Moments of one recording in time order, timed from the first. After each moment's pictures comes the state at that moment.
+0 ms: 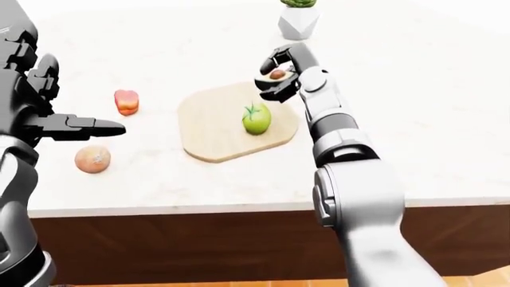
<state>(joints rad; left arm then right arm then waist) -0.56 0.41 0.31 -0.53 0.00 0.85 -0.10 -1.42 -0.30 -0.12 1.36 -0.41 0.02 0.11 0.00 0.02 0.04</state>
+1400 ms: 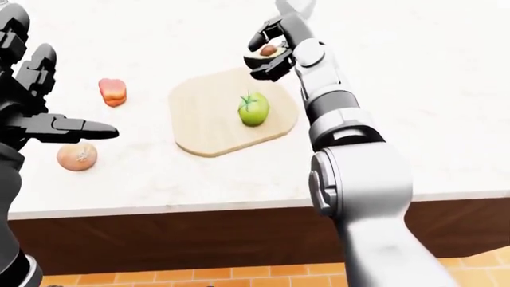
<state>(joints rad) -0.55 0.46 0.34 -0.62 -0.13 0.89 -0.11 -1.55 -0.29 -0.16 1.39 -0.46 0.03 0.16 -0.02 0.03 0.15</state>
